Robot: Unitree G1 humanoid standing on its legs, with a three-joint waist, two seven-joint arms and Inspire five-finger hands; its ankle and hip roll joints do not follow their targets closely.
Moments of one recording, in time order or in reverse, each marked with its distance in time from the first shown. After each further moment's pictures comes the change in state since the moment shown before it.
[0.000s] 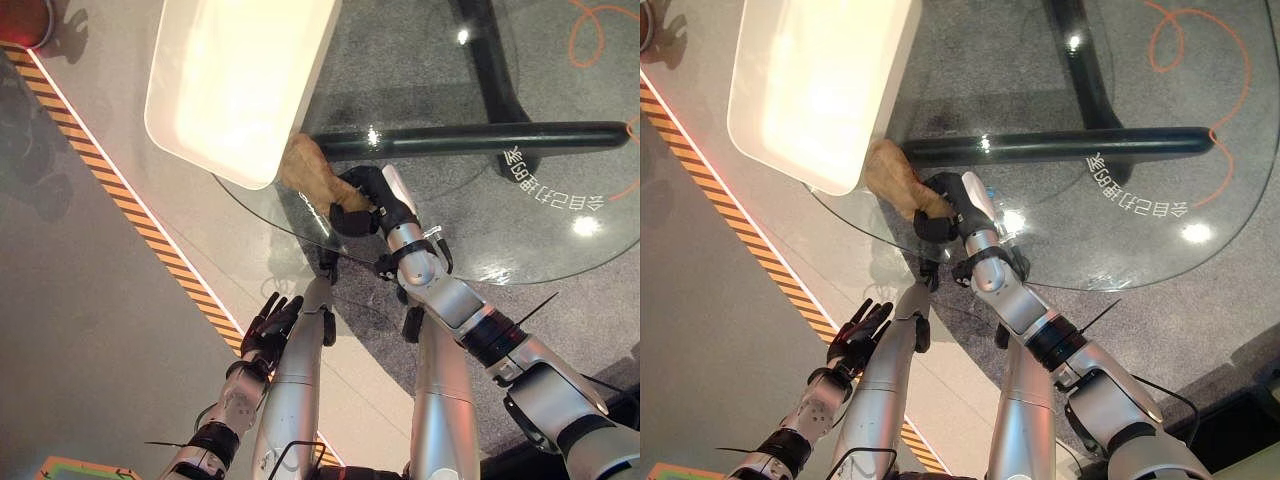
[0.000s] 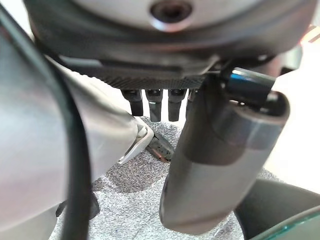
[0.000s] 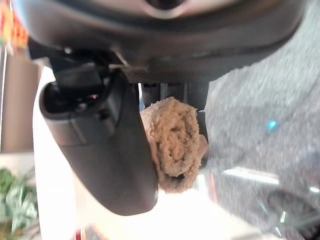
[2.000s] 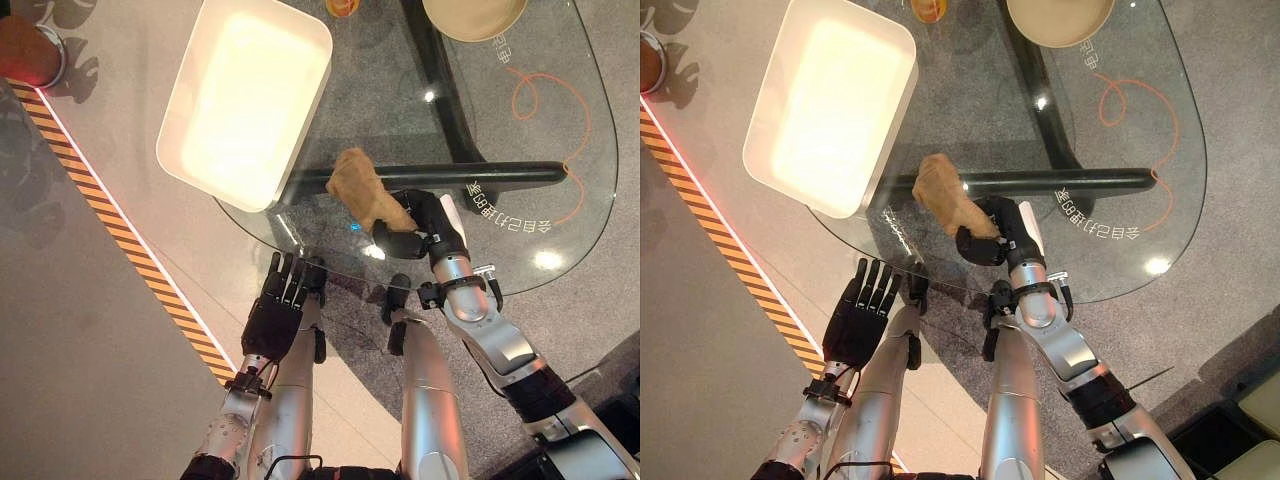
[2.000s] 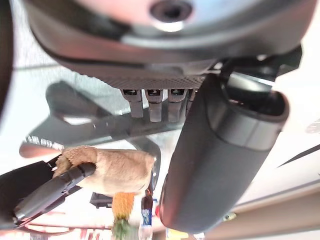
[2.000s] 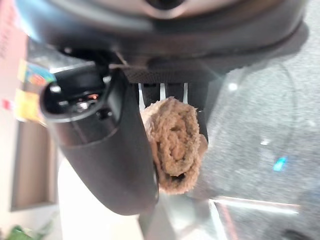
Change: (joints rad) left arm 0.214 -0.016 0.087 -0.331 -0.433 0.117 -0.626; right arm 0.410 -0.102 -0.302 -0.368 0.033 -0.039 0.017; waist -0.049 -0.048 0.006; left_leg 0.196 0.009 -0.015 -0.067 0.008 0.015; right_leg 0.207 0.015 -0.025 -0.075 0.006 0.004
